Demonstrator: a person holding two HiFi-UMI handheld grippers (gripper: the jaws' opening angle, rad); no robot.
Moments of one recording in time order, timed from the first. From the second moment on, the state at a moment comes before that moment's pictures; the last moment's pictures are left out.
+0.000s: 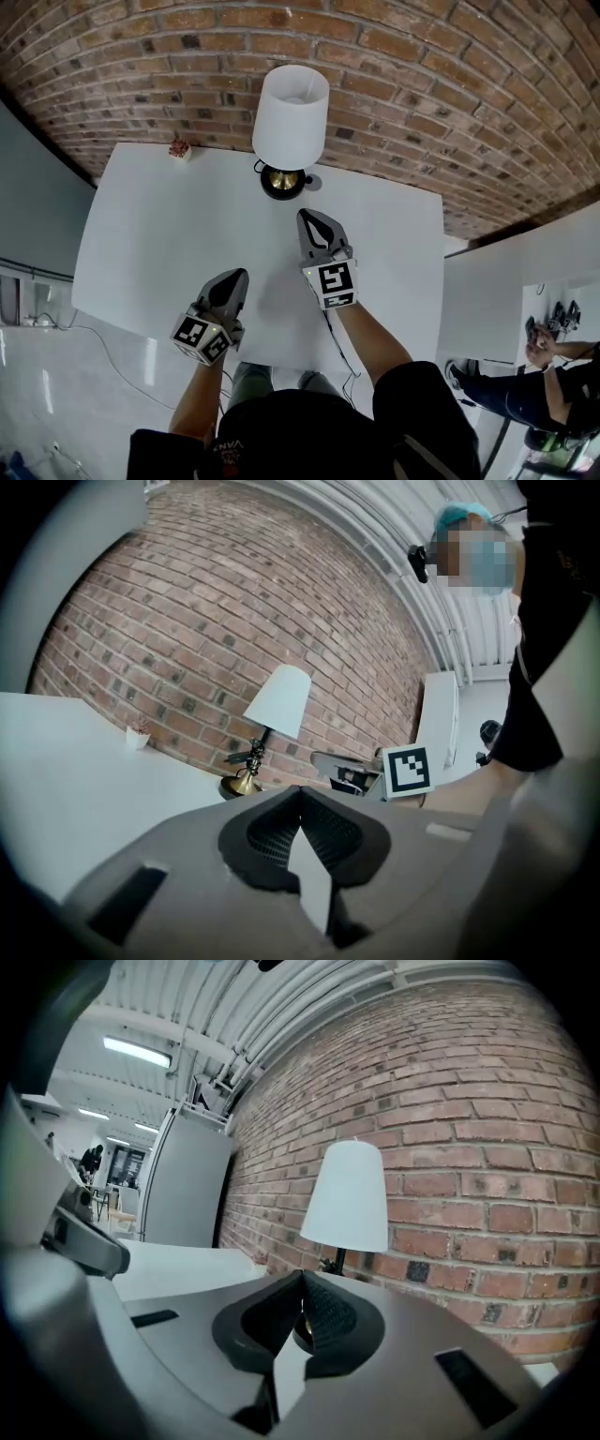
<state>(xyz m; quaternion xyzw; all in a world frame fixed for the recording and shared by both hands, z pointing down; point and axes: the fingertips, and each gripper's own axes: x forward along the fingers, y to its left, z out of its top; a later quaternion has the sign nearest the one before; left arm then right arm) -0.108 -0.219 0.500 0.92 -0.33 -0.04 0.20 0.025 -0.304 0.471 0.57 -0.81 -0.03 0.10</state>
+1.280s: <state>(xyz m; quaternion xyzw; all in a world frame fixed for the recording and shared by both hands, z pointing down) -0.062 -0.073 0.441 0.92 -0.39 0.01 0.08 0.071 -0.076 0.422 0.51 -0.86 0.02 0.06</state>
